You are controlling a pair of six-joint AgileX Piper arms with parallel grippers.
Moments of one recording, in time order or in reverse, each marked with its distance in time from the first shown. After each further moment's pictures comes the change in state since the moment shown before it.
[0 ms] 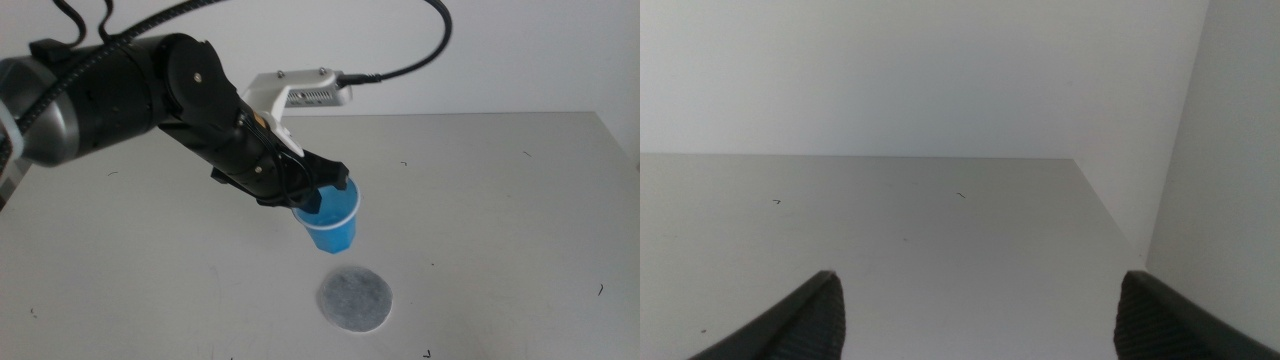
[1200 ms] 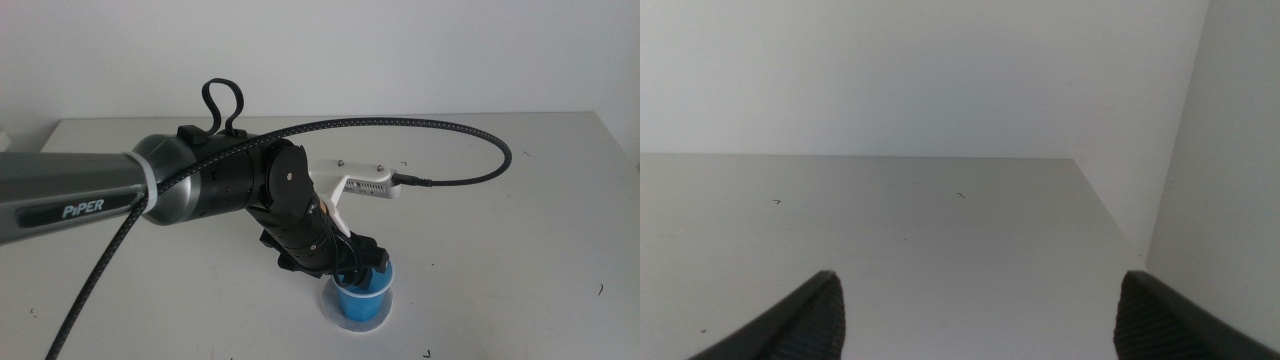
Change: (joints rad) left arm -0.166 0.179 0.079 0.049 -0.133 -0.051; right arm 0.000 0.000 0.000 0.000 0.000 0.000
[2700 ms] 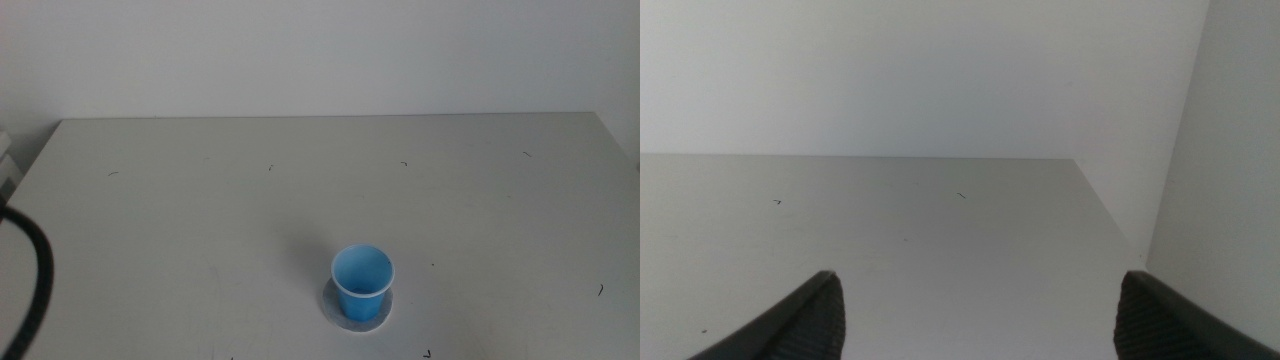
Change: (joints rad) left arm 0.641 -1.371 0.686 0.342 -0.214 0.075; right arm 0.000 0.000 0.000 0.000 0.000 0.000
